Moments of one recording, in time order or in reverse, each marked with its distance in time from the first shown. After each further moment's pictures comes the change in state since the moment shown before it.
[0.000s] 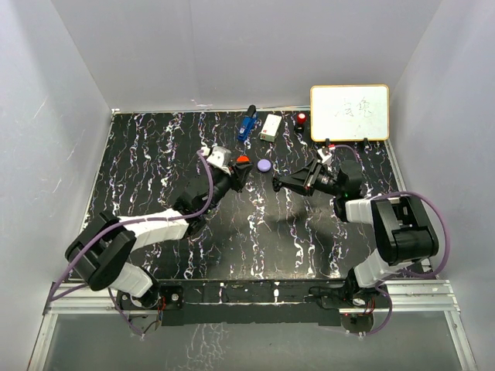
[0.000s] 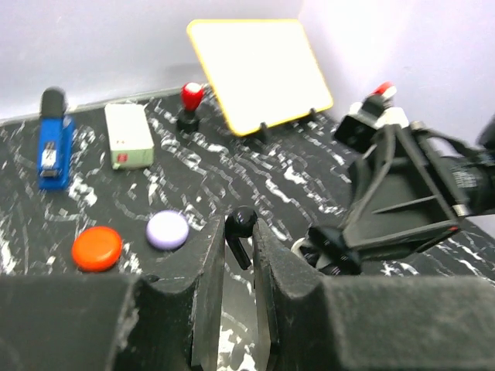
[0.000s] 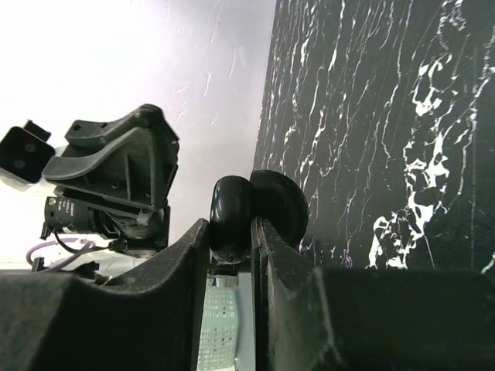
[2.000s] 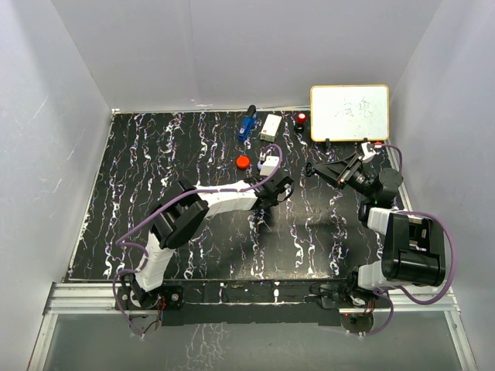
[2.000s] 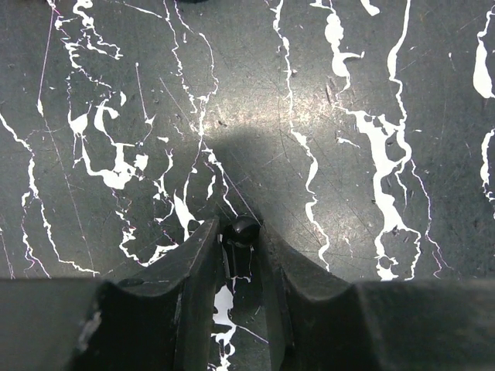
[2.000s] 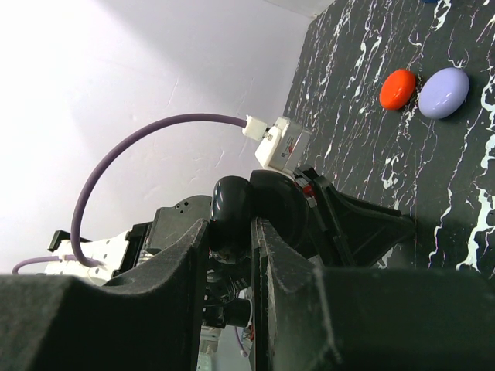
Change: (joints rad) left arm -0.202 0.659 0.831 -1.246 -0.403 -0.435; right arm -0.309 -0.146 -0.079 0.200 -0.077 0.104
